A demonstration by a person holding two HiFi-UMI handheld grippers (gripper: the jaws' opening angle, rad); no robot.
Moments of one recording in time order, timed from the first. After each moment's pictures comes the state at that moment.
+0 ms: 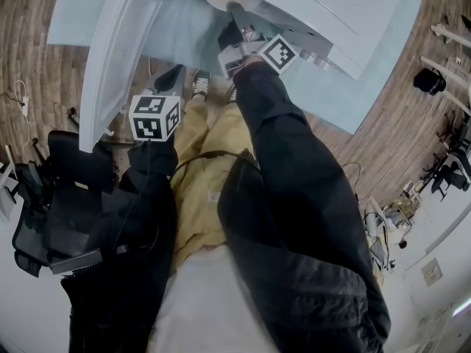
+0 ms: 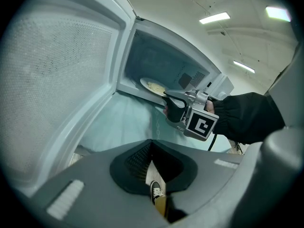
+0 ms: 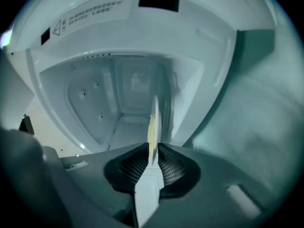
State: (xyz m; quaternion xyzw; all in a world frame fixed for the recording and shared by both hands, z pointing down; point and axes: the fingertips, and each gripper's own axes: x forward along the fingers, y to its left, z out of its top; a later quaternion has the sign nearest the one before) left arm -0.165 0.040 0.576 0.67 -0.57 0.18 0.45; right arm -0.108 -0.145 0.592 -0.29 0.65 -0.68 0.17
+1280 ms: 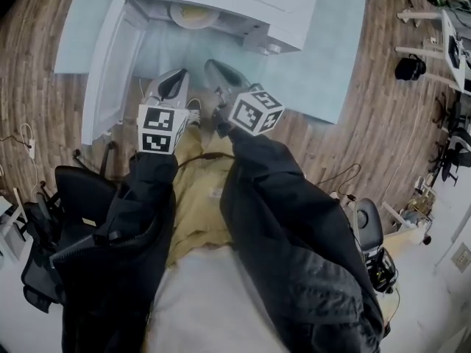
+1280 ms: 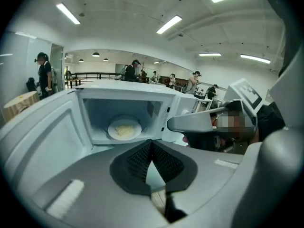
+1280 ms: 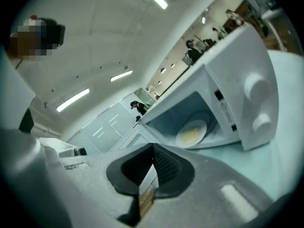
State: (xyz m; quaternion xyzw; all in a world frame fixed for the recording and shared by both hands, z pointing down) left arm -0.101 0.007 0.451 0.78 -0.54 0.20 0.25; right arm -0.061 -0.028 0.440 -0.28 0.86 -0.42 -0.01
